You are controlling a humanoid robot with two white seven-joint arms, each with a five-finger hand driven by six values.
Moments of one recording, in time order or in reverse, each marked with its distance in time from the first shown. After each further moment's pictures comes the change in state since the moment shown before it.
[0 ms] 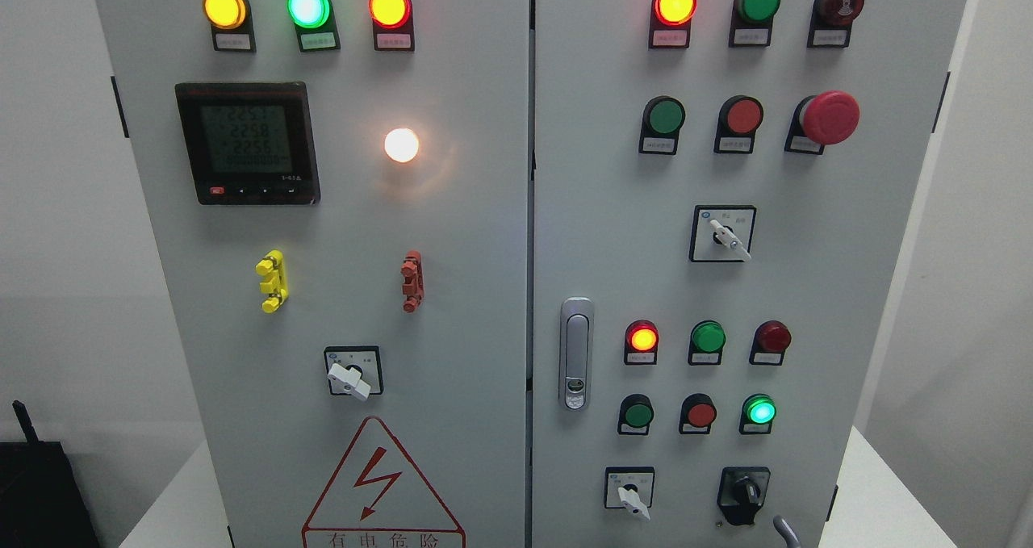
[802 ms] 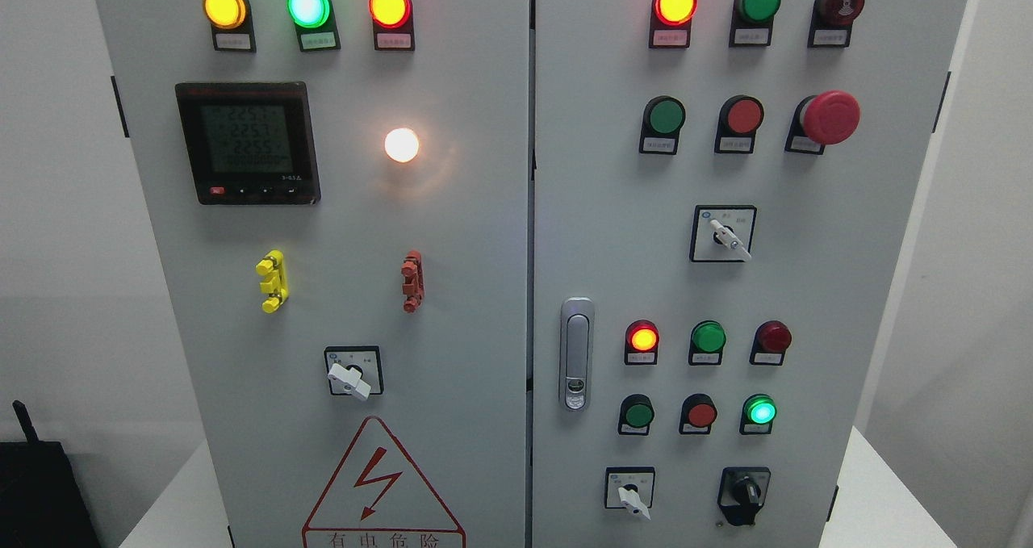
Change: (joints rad) left arm 0.000 0.000 0.000 0.000 0.000 0.000 0.000; right arm 0.153 0.021 0.008 -0.127 -0.002 -0.004 -0.006
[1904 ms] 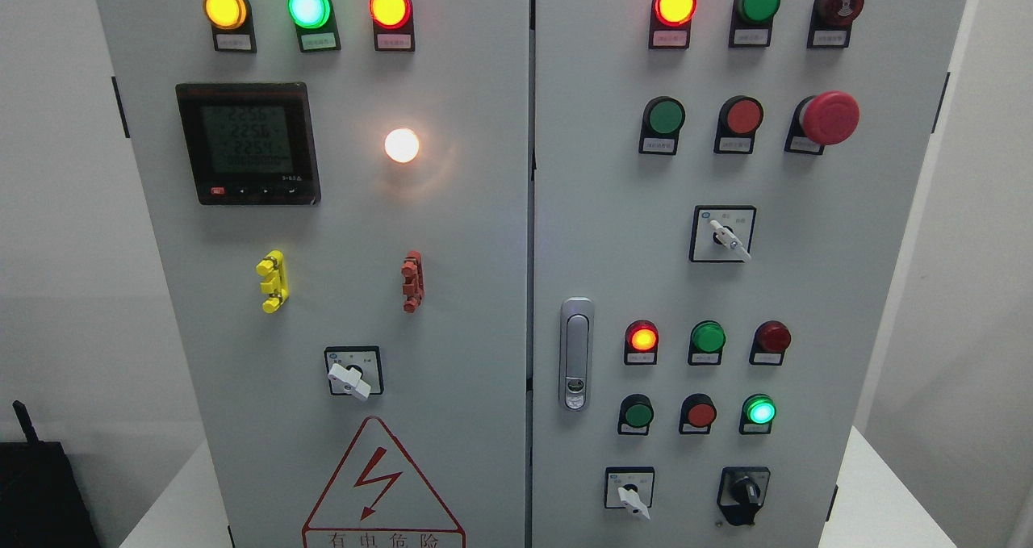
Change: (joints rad) left arm 0.000 0.000 0.000 0.000 0.000 0.000 0.000; right arm 0.092 0.006 0.039 -0.038 0.000 -0.054 0.033
